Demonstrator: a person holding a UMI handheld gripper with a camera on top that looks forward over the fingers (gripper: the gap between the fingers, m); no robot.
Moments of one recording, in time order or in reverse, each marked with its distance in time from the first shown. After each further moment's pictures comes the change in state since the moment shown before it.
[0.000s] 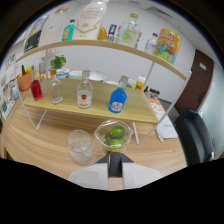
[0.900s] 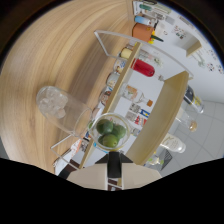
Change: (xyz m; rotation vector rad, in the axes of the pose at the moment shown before) arm -0.021 -0.088 -0.027 0.335 0.669 -1.691
